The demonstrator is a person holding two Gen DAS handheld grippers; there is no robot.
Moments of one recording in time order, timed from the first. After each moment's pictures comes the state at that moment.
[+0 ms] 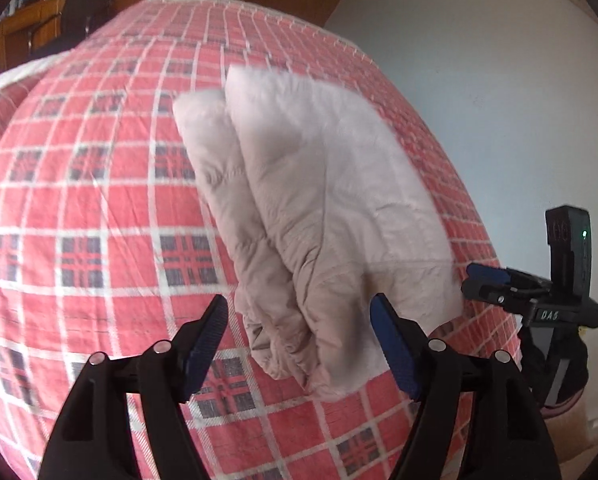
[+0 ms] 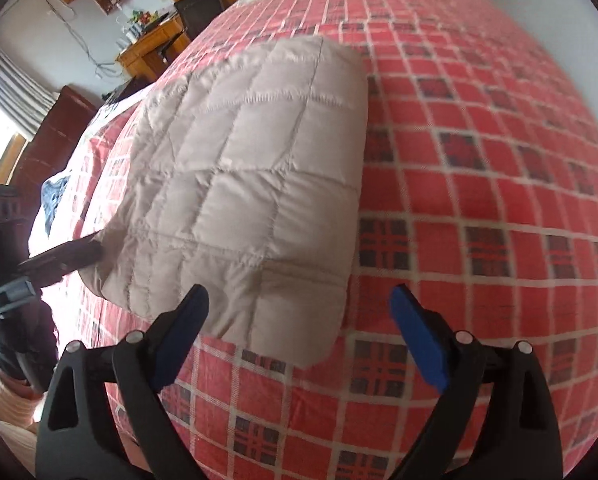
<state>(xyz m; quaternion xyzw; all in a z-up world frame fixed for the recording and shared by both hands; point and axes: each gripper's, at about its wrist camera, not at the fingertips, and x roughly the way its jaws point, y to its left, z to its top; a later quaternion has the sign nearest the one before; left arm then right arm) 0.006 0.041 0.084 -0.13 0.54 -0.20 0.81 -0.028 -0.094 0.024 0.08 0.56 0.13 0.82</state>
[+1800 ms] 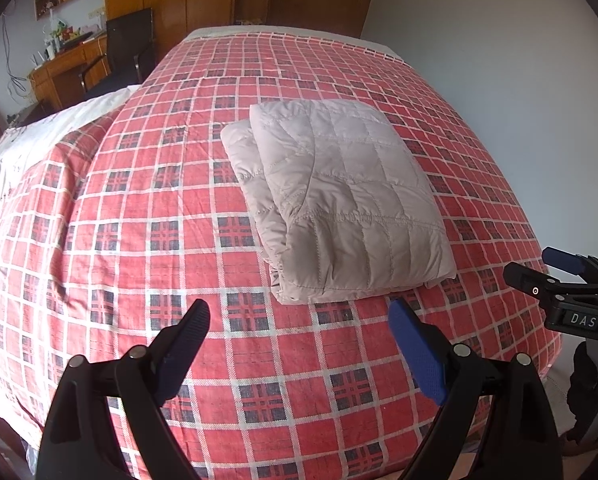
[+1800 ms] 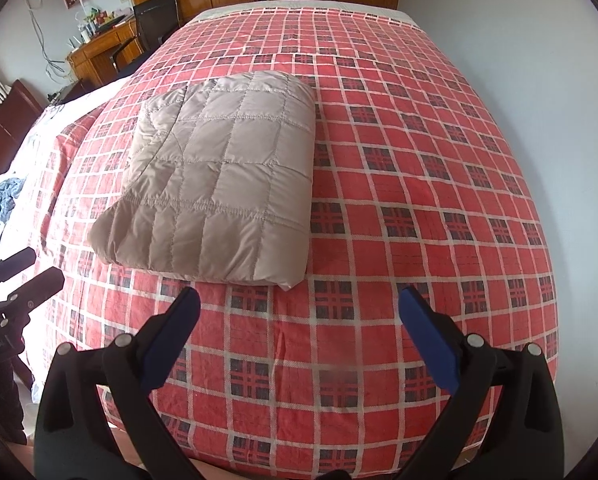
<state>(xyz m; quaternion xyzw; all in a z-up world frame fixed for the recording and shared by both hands) -0.070 0.005 0.154 -0.02 0.54 -0.09 0.84 -0.094 -0.072 0.089 0.00 0.54 0.01 0.84</state>
